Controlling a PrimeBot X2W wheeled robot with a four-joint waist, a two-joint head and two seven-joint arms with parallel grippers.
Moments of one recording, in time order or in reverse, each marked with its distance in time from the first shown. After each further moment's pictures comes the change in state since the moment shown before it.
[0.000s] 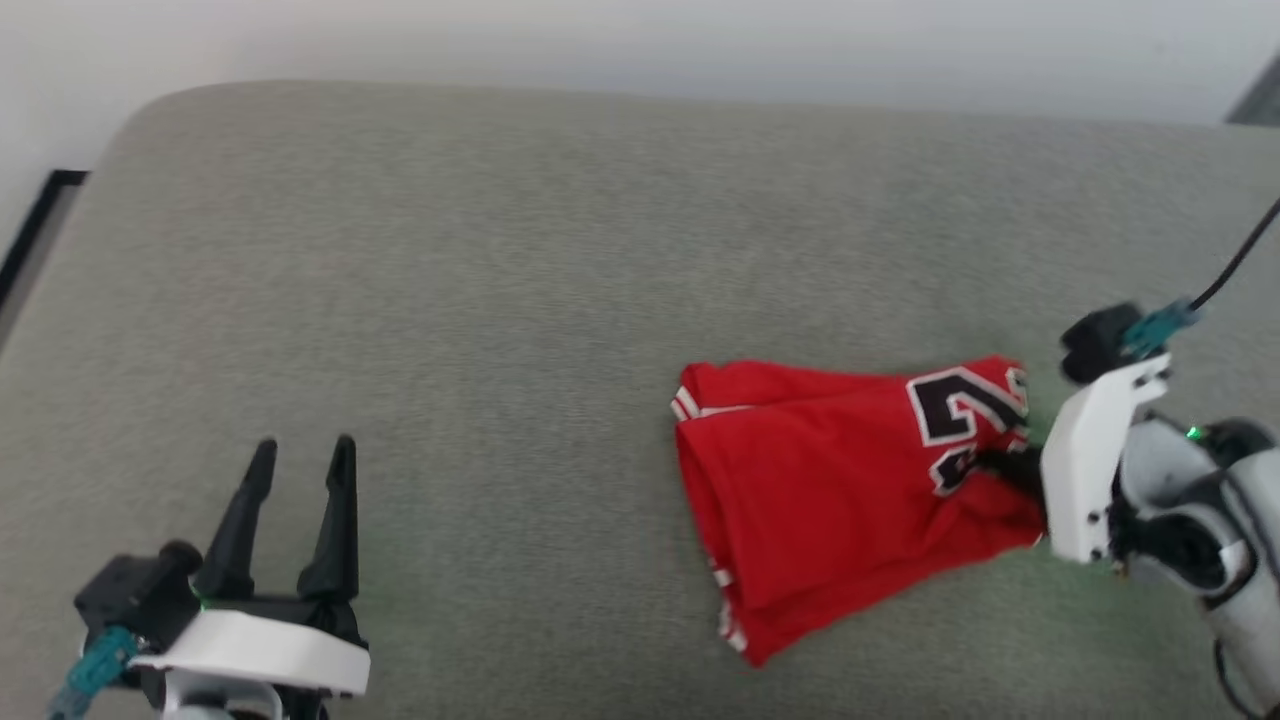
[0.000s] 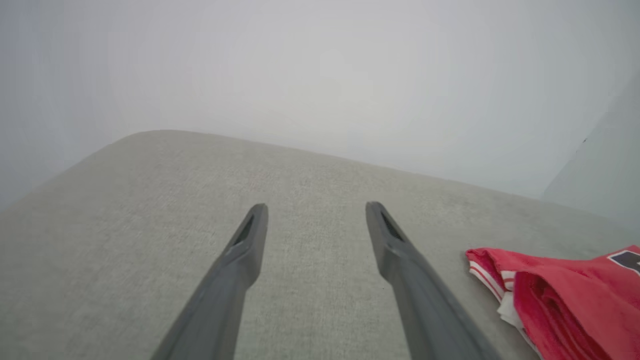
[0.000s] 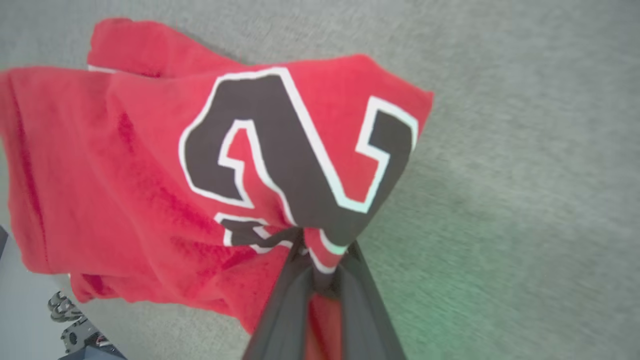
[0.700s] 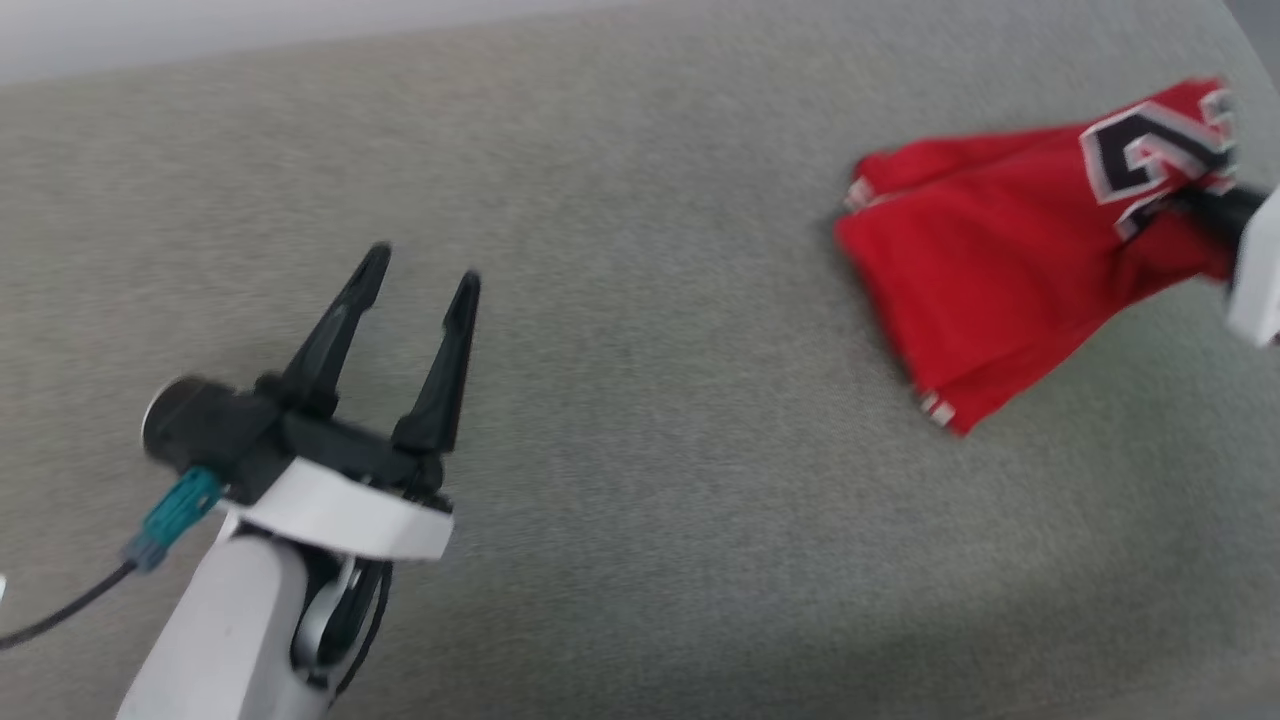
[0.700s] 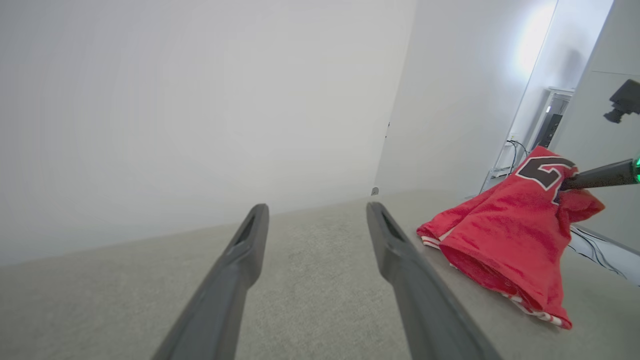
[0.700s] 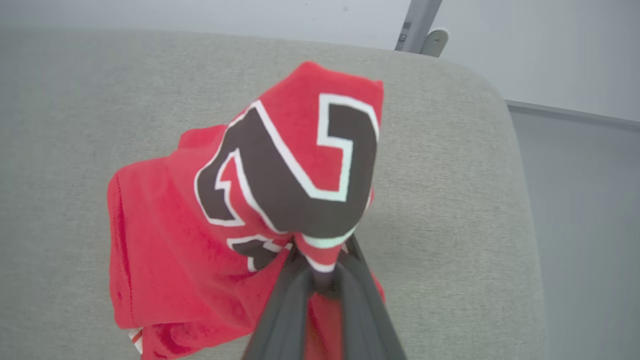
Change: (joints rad) left arm -0.284 0.091 -0.226 -0.071 0.050 0.000 0.000; right arm -0.267 -0.133 -0.105 0.050 -0.070 0.000 -0.139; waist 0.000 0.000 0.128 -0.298
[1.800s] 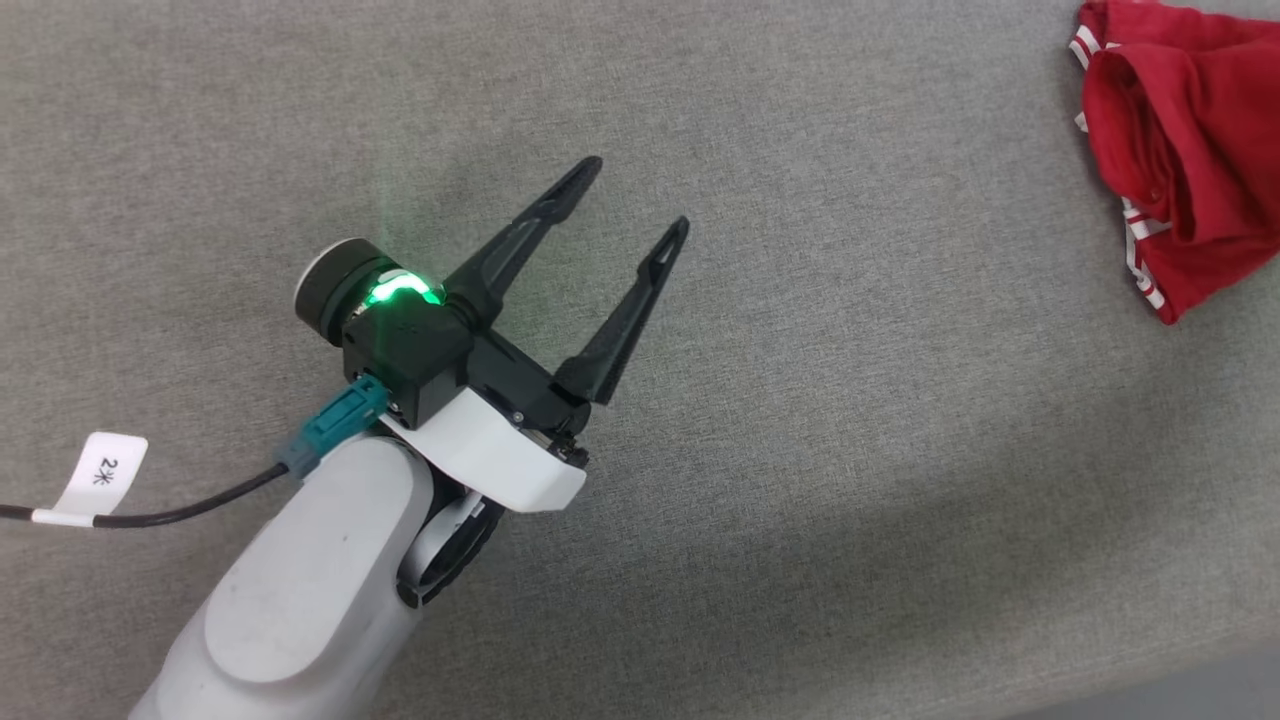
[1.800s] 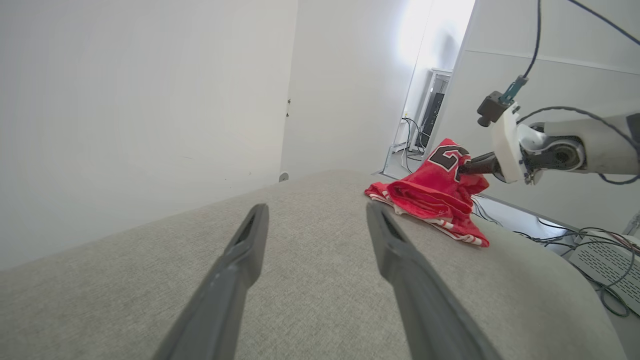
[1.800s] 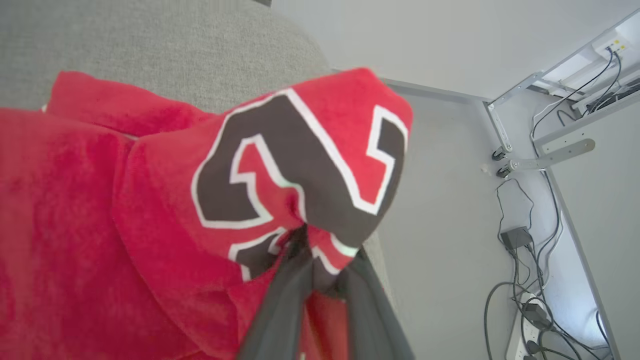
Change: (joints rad) left arm -0.295 0.023 -0.324 0.040 -0.034 0.000 0.000; right arm -0.289 0.068 -0.091 0.668 -0.432 0.000 -0.454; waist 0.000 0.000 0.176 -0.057
